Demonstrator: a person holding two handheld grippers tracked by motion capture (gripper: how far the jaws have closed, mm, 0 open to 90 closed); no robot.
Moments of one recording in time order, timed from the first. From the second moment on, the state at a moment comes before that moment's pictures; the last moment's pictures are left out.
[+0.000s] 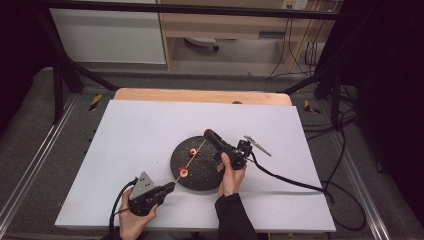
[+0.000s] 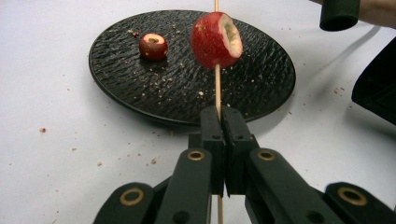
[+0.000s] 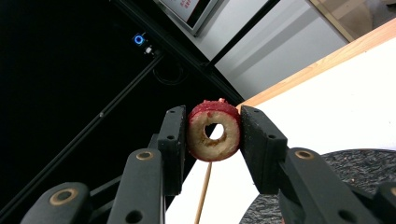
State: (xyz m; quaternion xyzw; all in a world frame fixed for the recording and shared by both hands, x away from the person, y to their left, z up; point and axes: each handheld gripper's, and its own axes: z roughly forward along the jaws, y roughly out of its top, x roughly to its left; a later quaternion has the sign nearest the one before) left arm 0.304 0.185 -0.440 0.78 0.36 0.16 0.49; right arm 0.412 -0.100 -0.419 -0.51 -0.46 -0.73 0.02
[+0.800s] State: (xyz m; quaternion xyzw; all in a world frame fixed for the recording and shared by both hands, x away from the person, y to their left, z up) left arm 0.318 0.149 -0.433 0.76 0.39 0.14 0.51; right arm 0.409 -0.102 -0.417 -0.50 -0.46 -0.73 0.01
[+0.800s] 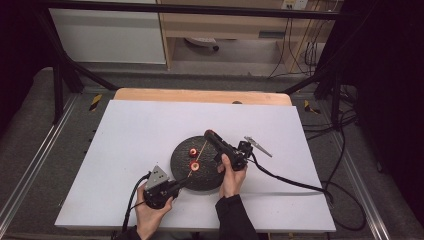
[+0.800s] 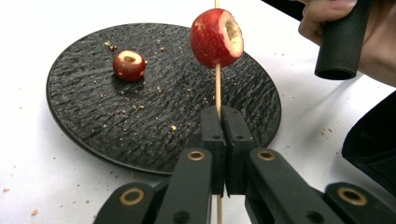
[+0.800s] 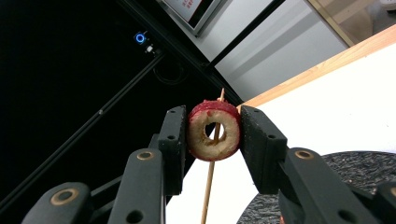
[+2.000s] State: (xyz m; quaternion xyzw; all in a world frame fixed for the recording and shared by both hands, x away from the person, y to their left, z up) left arm 0.353 0.130 -0.414 0.76 0.38 0.13 0.51; right arm 0.396 -0.099 -0.423 -0.50 -0.49 -0.72 0.01
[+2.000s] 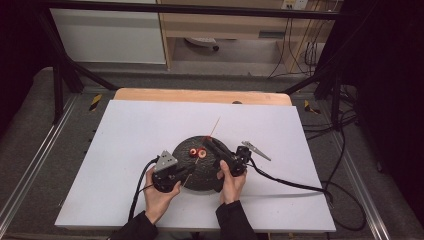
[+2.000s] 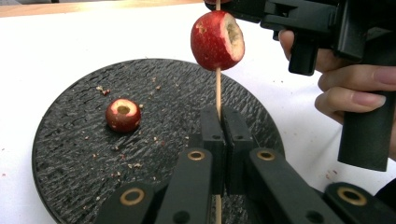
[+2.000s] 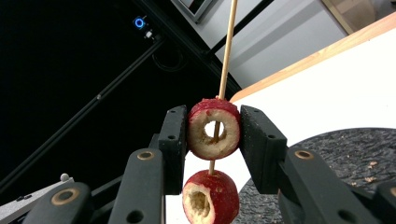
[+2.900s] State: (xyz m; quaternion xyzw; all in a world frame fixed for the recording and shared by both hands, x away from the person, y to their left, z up) left arm 0.336 0.186 -0.406 0.77 0.37 0.15 0.49; right arm 0.399 -0.133 -0.401 -0.44 -0.68 -0.58 -0.07
